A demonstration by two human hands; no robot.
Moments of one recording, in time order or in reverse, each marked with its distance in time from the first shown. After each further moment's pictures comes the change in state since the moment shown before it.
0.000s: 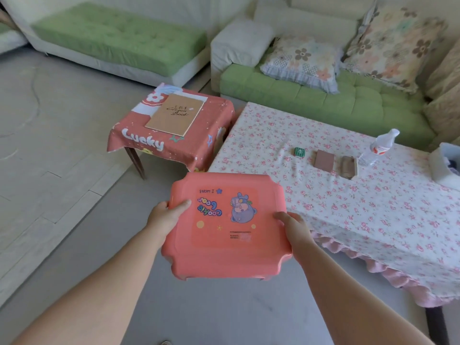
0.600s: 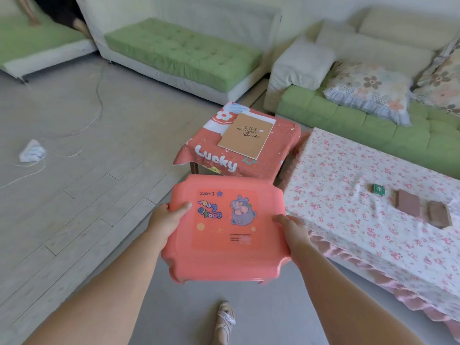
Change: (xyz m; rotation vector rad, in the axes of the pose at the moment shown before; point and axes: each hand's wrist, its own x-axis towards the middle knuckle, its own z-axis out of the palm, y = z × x) left_hand 0.113 -0.008 -0.289 -0.062 0.133 0.015; right_hand -0.039 -0.076 0.315 -0.049 -0.085 -0.070
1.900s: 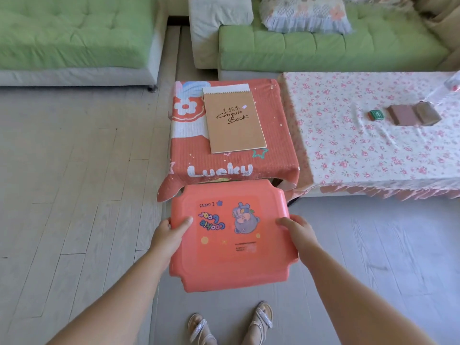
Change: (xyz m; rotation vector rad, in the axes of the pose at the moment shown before) left_hand 0.365 0.081 -0.105 0.301 -0.425 -0.003; right_hand 0.127 -0.069 0.276 0.254 0.375 0.253
